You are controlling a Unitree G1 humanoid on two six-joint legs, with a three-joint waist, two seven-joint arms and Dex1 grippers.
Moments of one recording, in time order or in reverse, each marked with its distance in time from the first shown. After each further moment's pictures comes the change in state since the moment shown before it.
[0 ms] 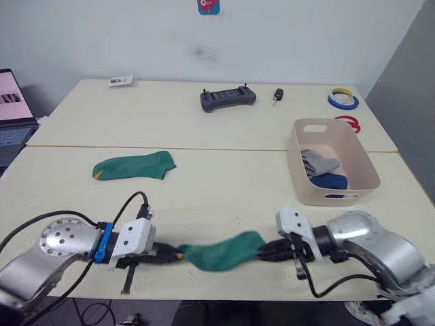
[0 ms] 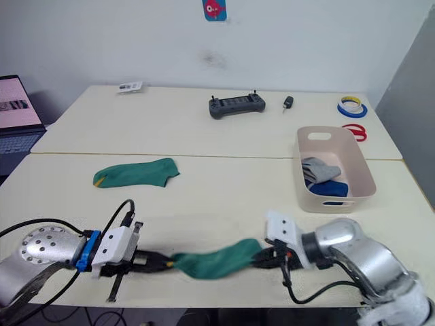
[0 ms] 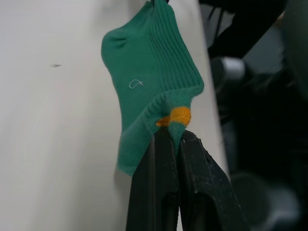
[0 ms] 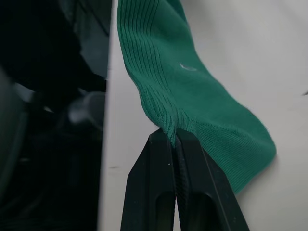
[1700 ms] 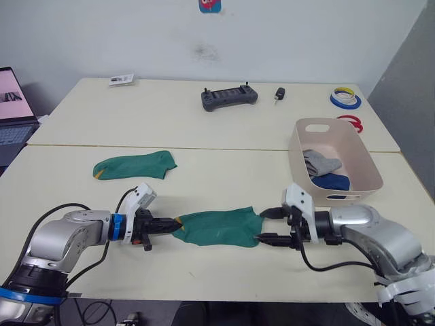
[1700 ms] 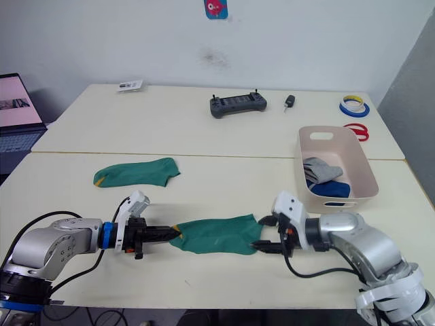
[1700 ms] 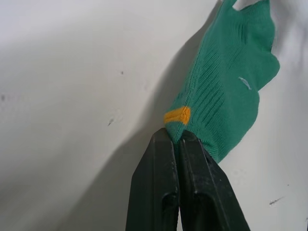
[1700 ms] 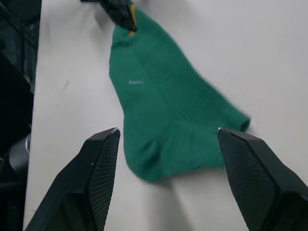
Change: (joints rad) left arm -0.473 -0.374 -0.036 0.410 0.081 0.668 0.170; right arm -0.045 0.039 0.065 0.246 -0.098 -0.230 -0.221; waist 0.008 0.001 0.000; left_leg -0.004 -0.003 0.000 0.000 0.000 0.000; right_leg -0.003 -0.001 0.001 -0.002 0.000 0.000
